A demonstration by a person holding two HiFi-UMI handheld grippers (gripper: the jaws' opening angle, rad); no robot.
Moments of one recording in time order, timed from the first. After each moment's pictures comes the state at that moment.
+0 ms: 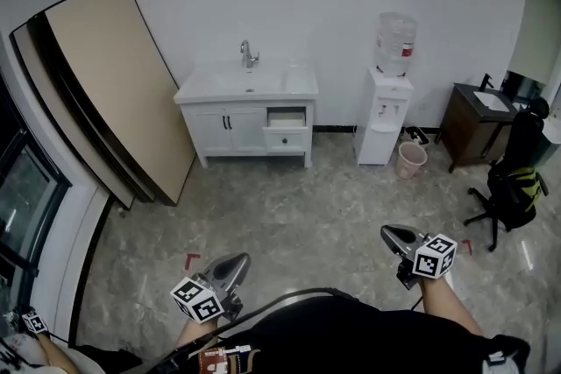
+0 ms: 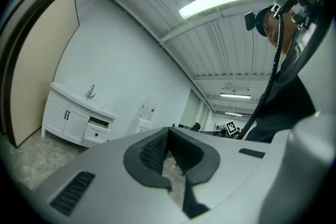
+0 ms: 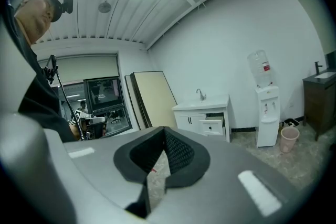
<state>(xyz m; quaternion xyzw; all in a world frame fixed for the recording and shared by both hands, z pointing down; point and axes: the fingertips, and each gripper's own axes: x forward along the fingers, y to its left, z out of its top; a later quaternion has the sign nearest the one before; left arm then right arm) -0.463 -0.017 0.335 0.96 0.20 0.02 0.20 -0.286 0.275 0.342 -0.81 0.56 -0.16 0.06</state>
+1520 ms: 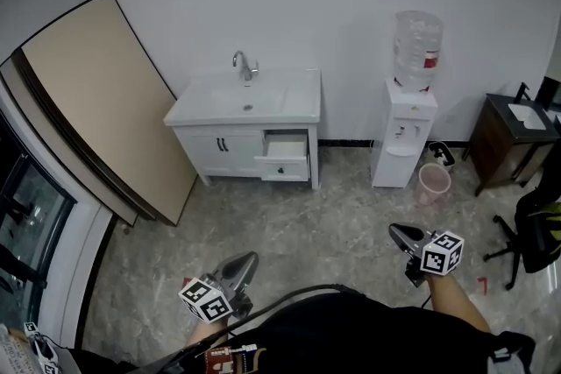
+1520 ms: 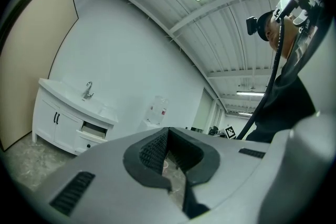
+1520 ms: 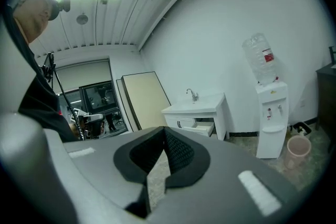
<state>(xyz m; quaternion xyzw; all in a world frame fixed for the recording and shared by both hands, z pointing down) -0.113 0.014 0.331 0.97 0.15 0.03 0.20 0.091 0.291 0.371 -0.79 0.58 -0.18 0.08</state>
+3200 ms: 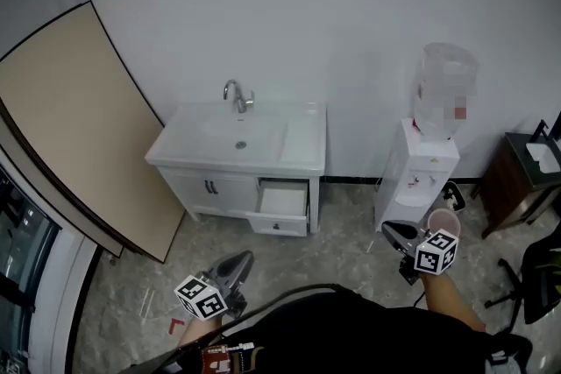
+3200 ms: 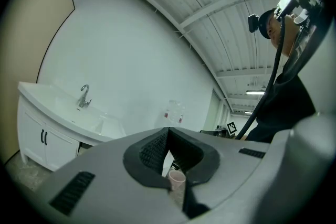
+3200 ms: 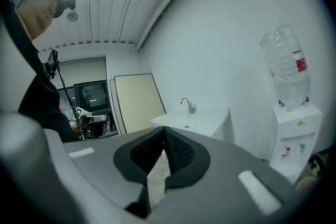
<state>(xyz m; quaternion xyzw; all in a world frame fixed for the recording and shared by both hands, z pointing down) 0.190 -0.149 0.322 0.97 0.15 0.02 0.19 0.392 0.117 0.336 -0.78 0.61 -0.15 0.05</state>
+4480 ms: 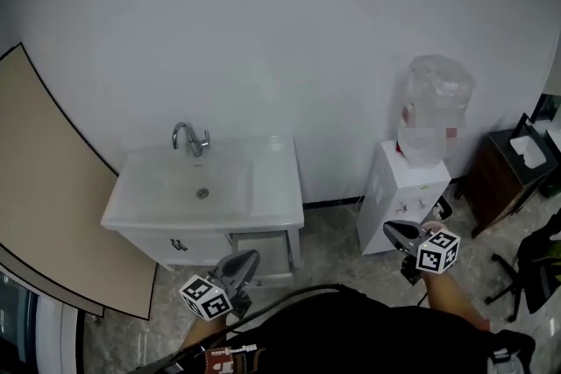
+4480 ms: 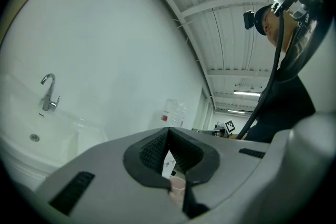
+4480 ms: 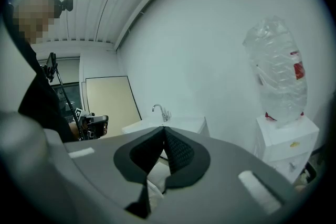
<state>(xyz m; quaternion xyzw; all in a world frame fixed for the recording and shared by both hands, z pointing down) 0.485 -0.228 0.315 0.95 0.26 0.02 0.18 0.628 0.063 0.329 -0.84 0.52 -0.15 0.06</state>
